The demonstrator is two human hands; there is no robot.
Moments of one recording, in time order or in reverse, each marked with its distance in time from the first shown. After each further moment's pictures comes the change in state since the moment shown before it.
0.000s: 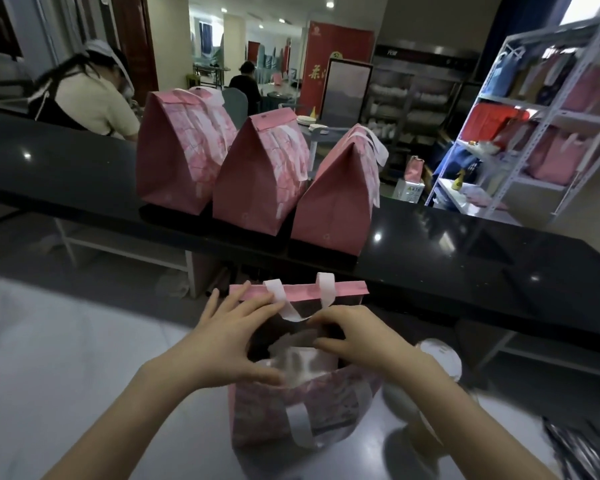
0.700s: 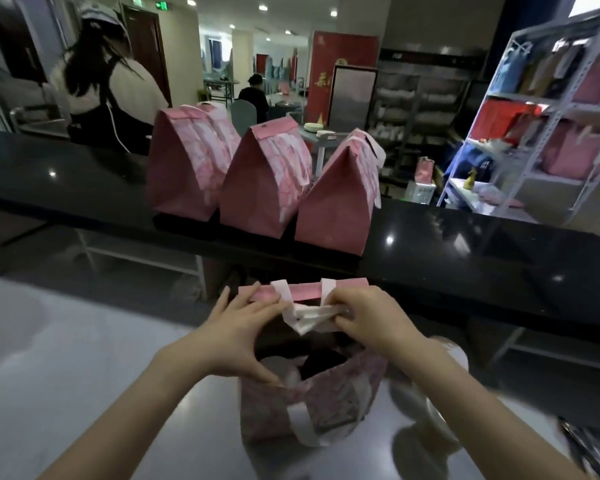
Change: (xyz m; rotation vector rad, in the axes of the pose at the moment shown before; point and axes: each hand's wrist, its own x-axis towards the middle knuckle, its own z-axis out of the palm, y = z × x) left_hand 0.004 0.001 -0.004 0.083 -0.096 0.005; right_hand -0.010 -0.011 -0.025 -0.135 0.203 -0.006
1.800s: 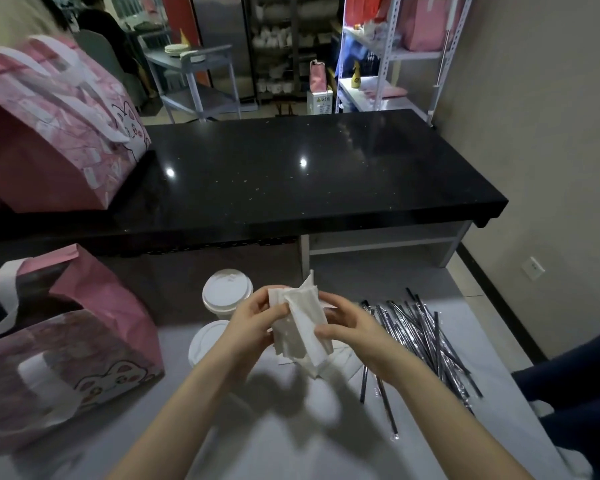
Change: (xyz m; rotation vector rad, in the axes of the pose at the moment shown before) left_hand 0.166 0.372 0.159 -1.529 -0.071 -0.223; right_hand -0.262 0.314 0.016 1.434 0.053 0.560
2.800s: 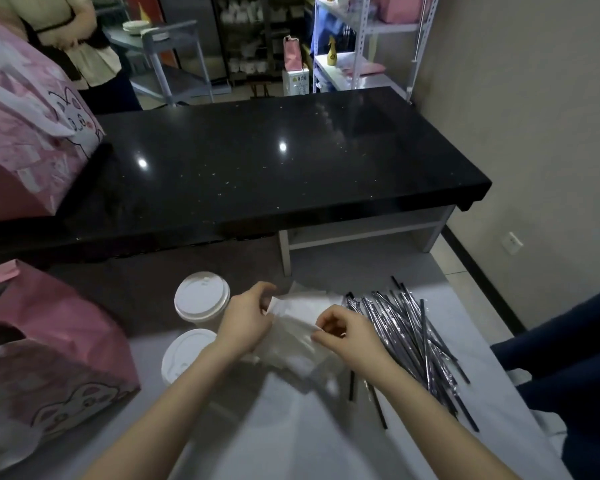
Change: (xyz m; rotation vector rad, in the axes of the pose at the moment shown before) left_hand 0.064 -0.025 0.000 1.023 0.113 0.116; right_hand 0.006 0.030 -0.016 -0.474 0.336 -0.038
